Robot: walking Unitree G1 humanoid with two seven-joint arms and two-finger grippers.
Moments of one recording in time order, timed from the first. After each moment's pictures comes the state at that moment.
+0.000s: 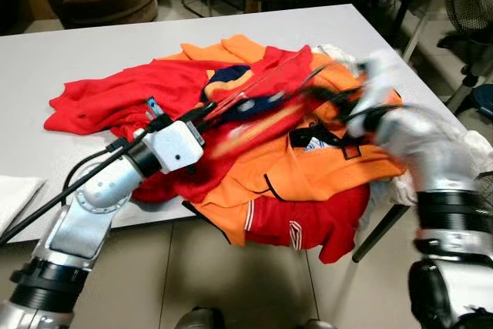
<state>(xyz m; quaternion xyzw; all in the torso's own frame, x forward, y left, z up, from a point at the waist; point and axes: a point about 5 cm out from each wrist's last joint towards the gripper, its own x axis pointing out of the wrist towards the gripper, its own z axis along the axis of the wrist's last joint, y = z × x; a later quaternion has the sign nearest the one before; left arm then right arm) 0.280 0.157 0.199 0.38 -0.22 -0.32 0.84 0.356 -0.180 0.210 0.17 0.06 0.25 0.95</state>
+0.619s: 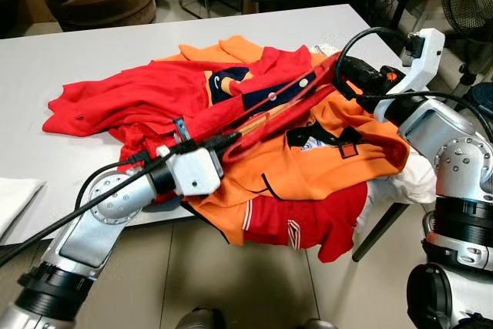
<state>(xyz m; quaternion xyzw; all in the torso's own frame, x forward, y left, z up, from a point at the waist) 0.270 0.138 0.176 0.40 -0.18 -0.42 0.79 0.341 -0.184 0.235 0.22 0.02 0.22 0.95</state>
